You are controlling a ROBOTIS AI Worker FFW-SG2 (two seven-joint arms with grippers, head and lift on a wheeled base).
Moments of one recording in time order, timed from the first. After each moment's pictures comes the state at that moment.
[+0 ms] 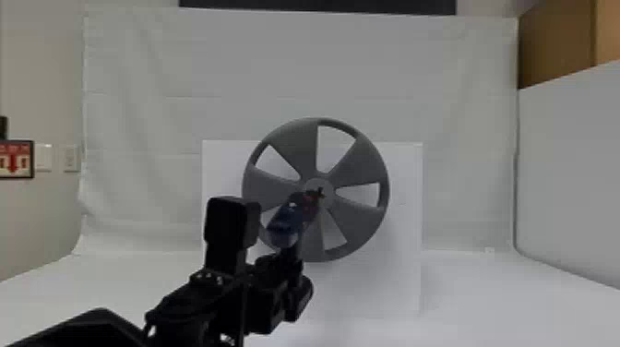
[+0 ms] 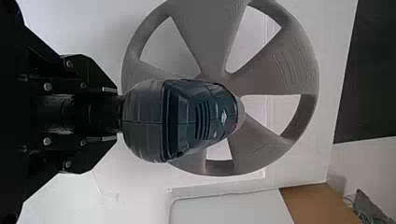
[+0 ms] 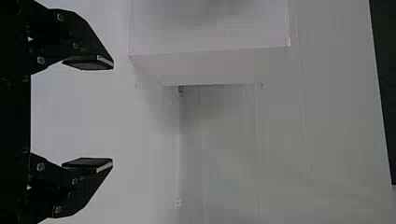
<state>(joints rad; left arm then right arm) -0.60 0.15 -0.34 -2.11 0.35 0.95 0.08 -0.37 -0.30 -0.68 -2.19 0.05 1.14 0.91</state>
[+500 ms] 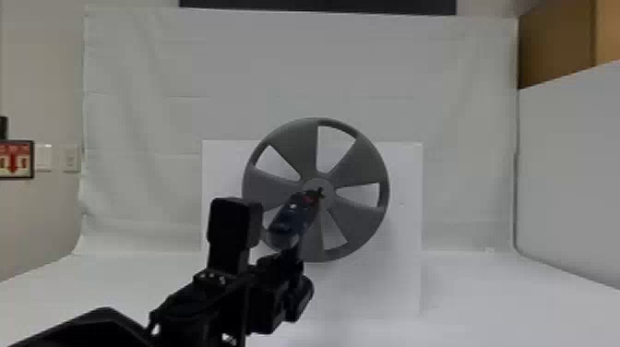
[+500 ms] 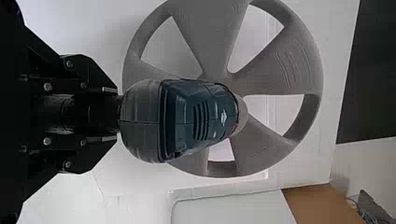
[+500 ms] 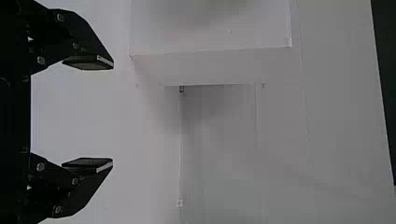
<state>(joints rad) -0.61 0.15 -0.35 -2.10 0.34 0.95 0.08 -0.37 -0.30 -0.68 -2.19 0.05 1.14 0.91</state>
